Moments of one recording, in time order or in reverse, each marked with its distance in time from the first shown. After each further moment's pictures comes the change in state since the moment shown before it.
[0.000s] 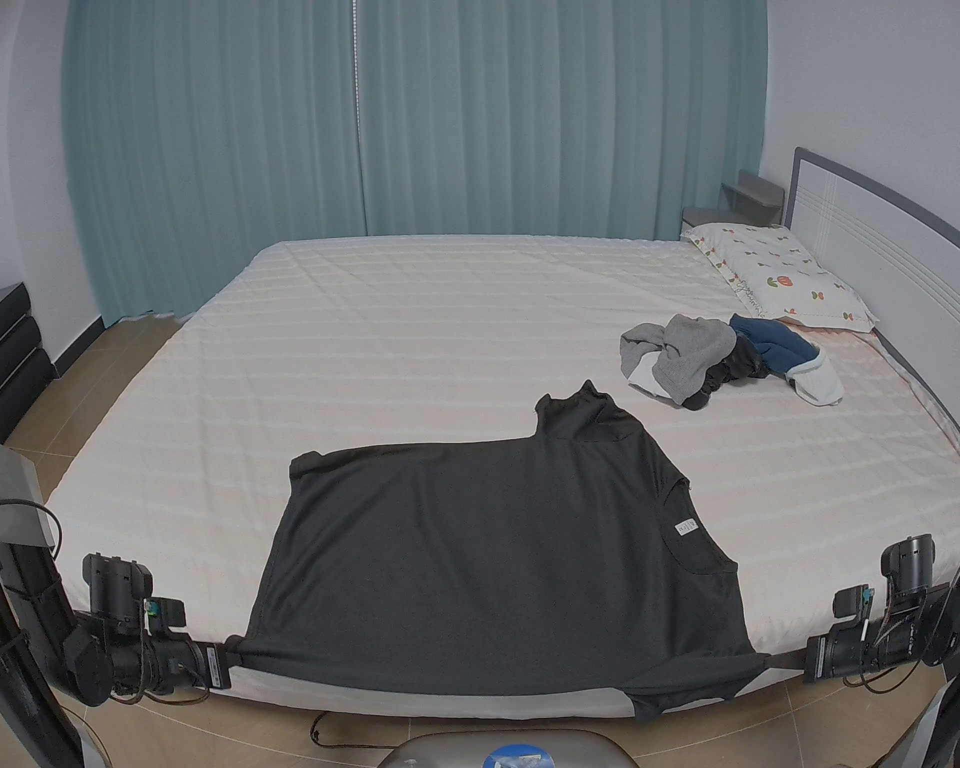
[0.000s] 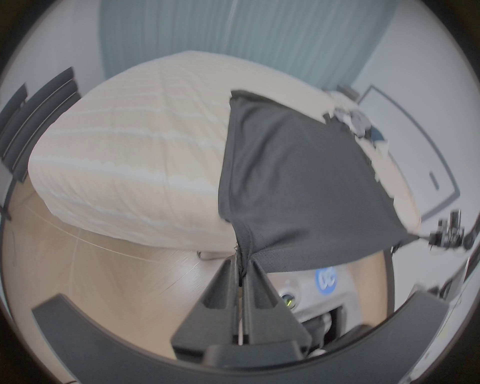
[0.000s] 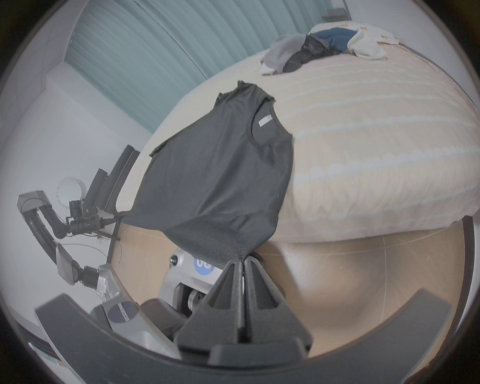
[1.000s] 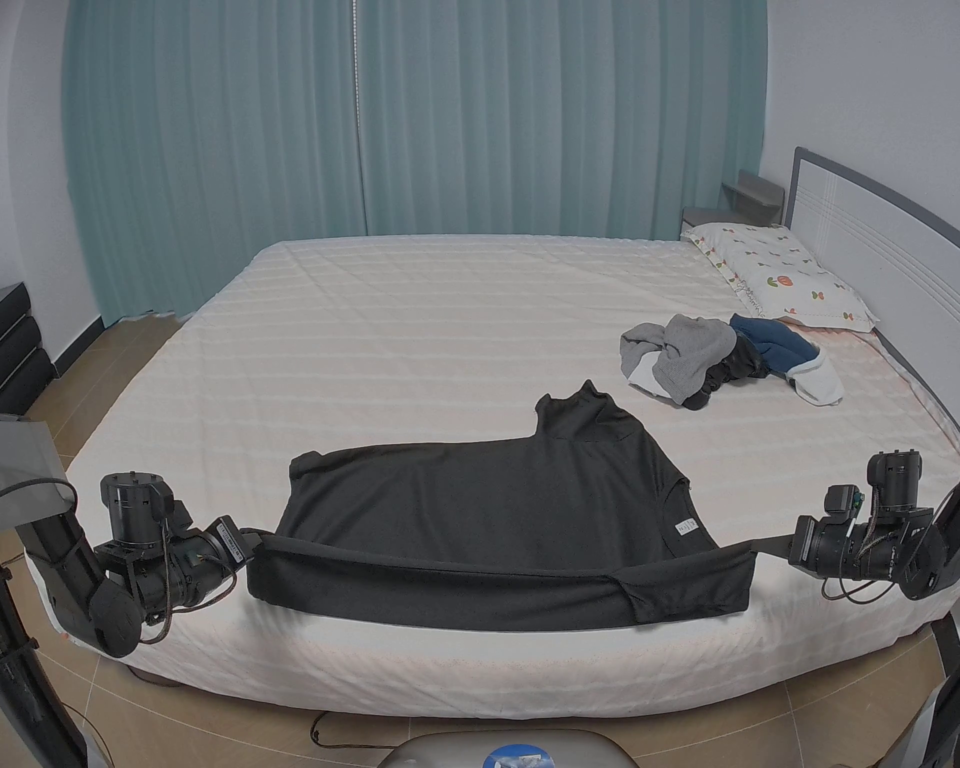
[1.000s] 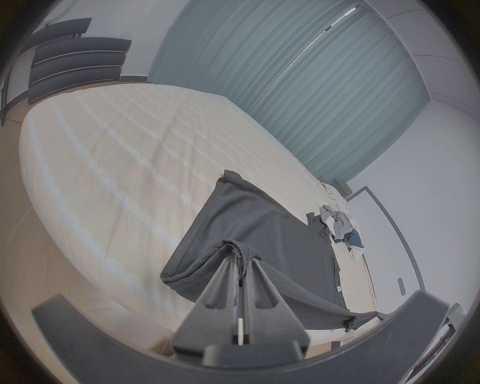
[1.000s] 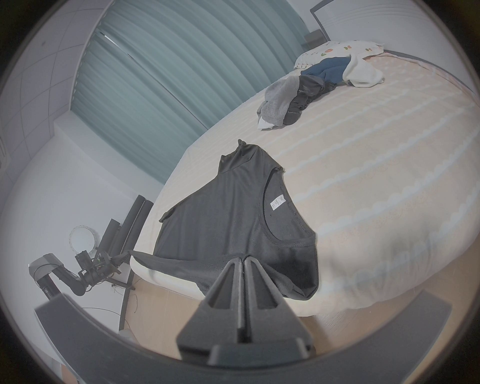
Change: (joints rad) left arm -0.113 0.008 -0.295 -0.135 0.077 -0.584; right arm 0.060 0.069 -0.359 -0.066 0.000 0.370
